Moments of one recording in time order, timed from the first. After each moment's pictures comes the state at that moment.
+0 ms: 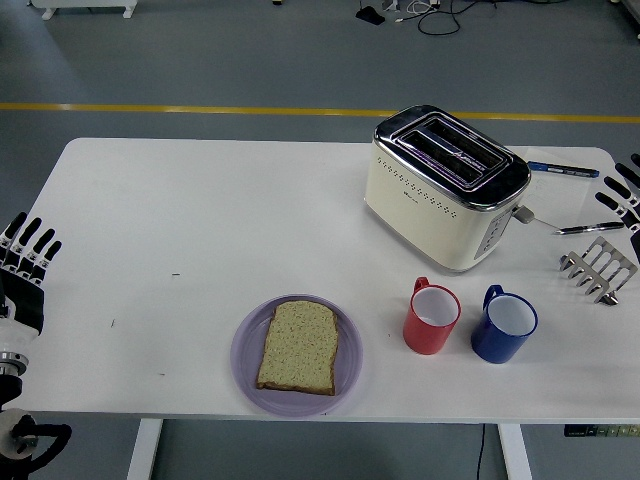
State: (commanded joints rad) left arm 0.05 0.02 -1.72 -1.35 0.84 0.00 -0.23; right arm 0.11 -0.26 1.62 1.36 -0.67 0.02 0.02
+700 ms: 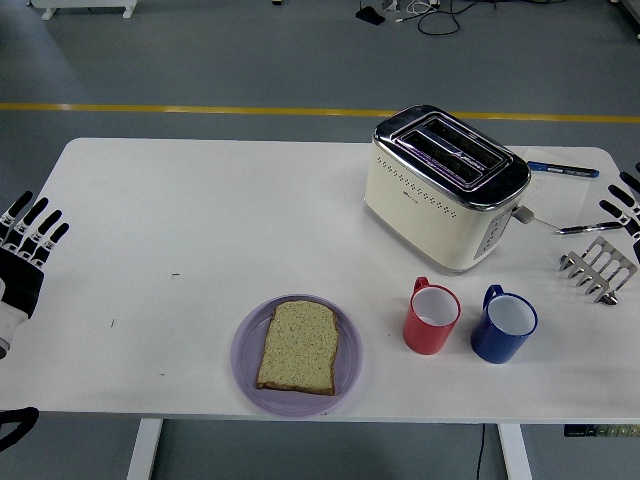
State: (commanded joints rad) left arm 0.04 0.05 -1.83 -1.42 0.78 -0.18 0.01; right arm 0.11 -0.24 1.64 1.33 -0.67 0.03 0.01
